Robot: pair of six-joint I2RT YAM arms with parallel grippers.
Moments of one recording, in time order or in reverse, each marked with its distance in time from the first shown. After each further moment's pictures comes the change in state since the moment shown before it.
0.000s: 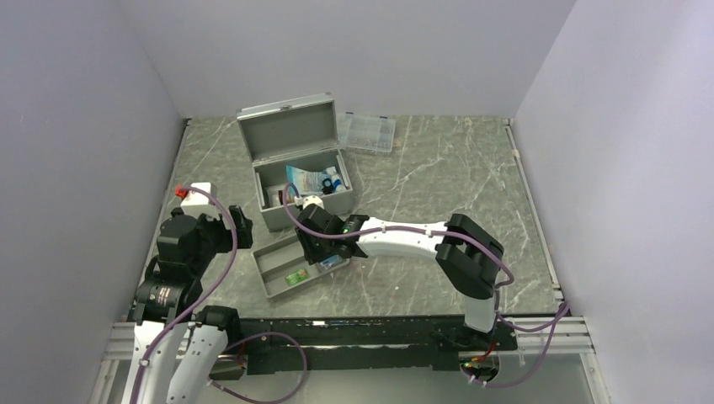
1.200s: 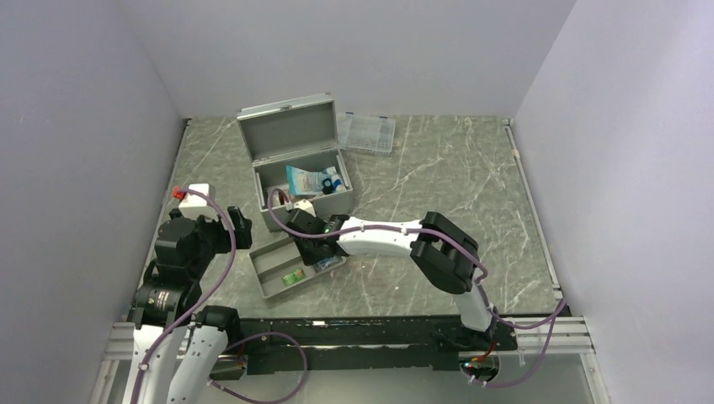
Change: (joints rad) left arm 0.000 -0.021 -0.001 0.010 0.000 0.000; right arm 0.023 0.163 0.159 -0.116 0.051 0.029
